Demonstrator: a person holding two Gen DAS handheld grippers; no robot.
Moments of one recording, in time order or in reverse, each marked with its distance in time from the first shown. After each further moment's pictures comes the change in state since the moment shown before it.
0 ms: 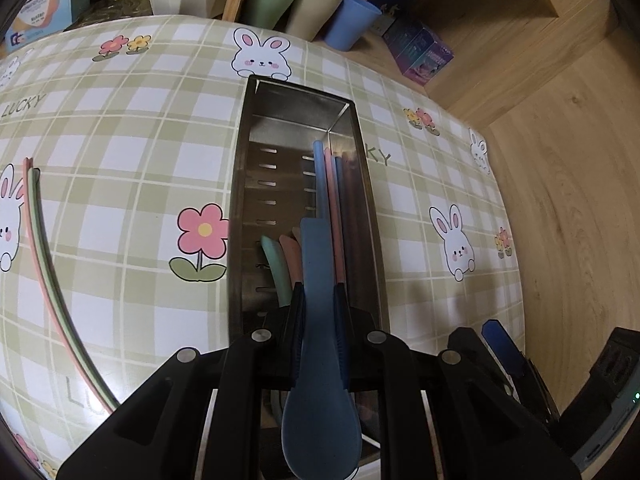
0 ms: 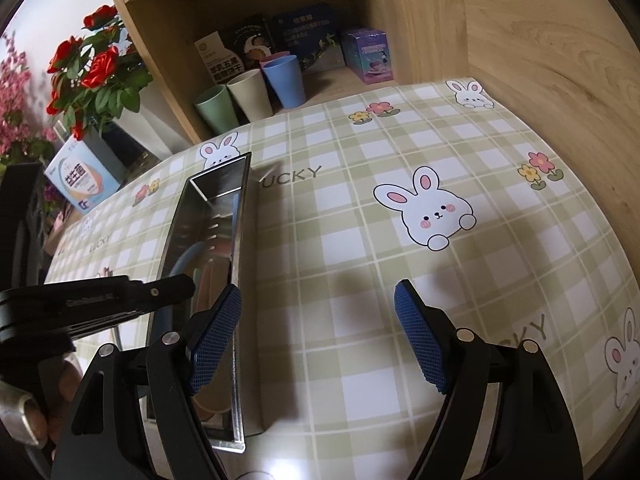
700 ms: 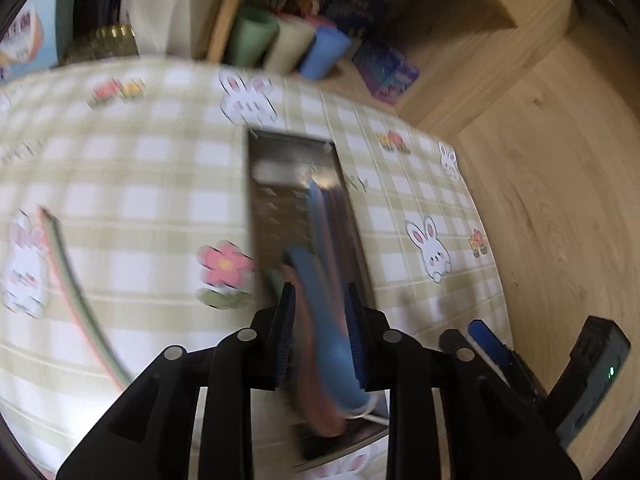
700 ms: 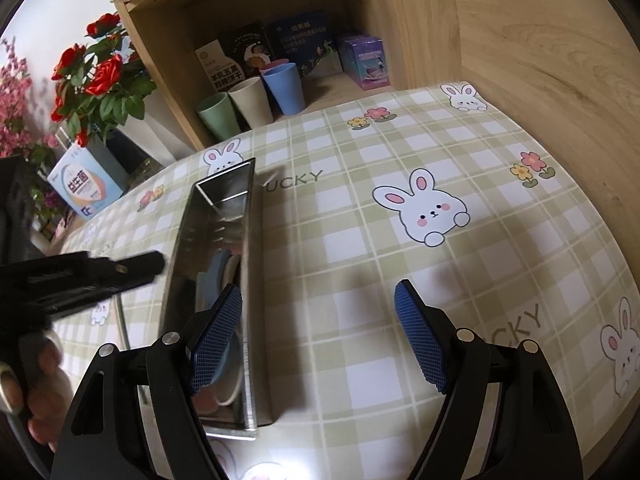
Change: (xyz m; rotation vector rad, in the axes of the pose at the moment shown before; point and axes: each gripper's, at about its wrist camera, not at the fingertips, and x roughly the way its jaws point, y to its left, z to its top) left arm -0.054 0.021 0.012 0.117 -0.090 -0.069; right arm -0.016 0.011 -0.006 0.015 -0.027 0.005
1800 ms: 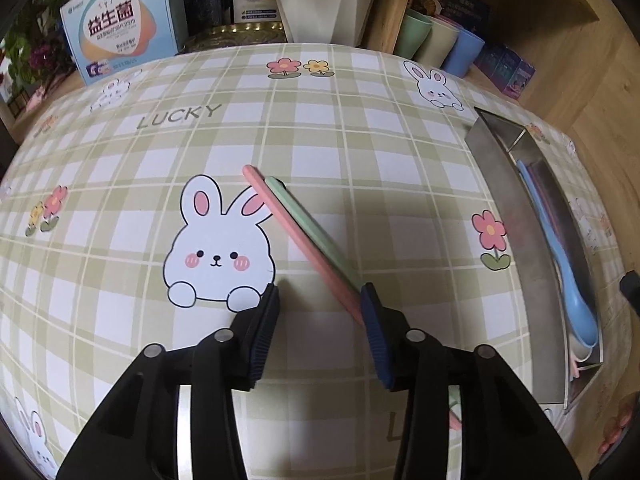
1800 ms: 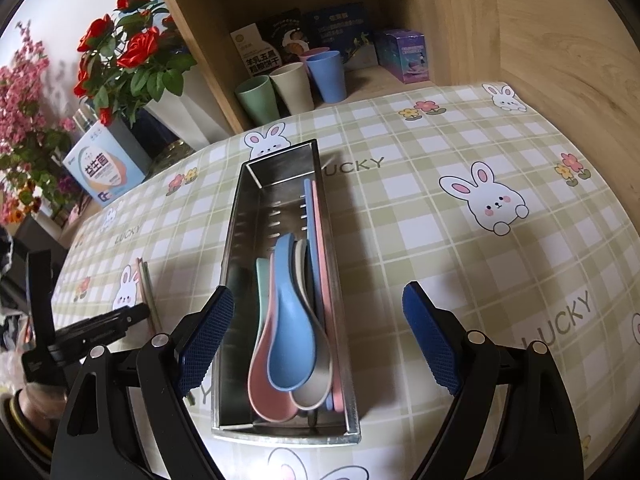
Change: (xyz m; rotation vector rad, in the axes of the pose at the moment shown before) left arm -0.013 0.136 -0.037 0.025 -0.019 0.389; right arm 0.014 0.051 -0.011 -0.039 0.027 0.037
